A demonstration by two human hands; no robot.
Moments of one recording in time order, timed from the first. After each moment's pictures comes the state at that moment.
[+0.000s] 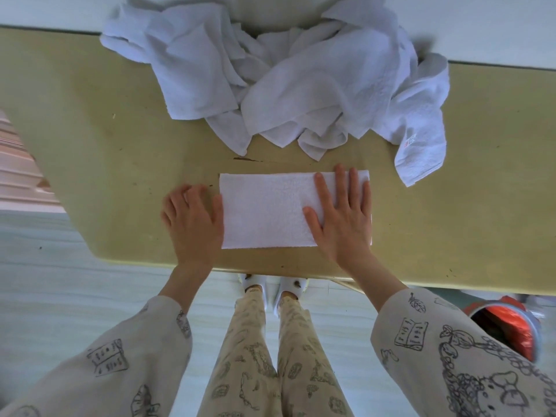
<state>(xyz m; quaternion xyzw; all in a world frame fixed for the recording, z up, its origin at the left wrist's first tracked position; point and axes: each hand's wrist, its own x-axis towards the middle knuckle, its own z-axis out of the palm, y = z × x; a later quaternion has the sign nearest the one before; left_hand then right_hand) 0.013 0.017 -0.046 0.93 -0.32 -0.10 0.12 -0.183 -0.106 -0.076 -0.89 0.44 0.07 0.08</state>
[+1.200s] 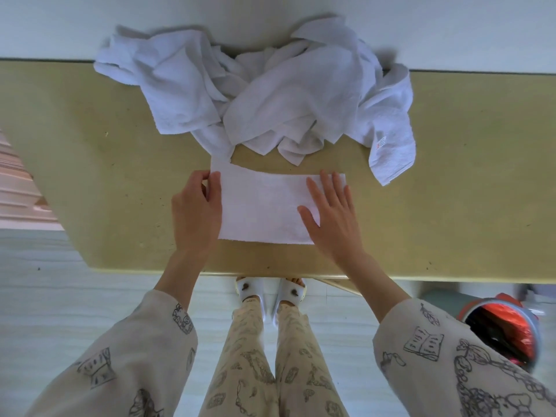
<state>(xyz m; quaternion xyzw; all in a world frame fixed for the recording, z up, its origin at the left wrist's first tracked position) -0.004 -0.027 0.004 0.89 -0.29 -0.16 0.30 -0.194 -0.108 -0.049 -0.86 0.45 -0.03 0.24</state>
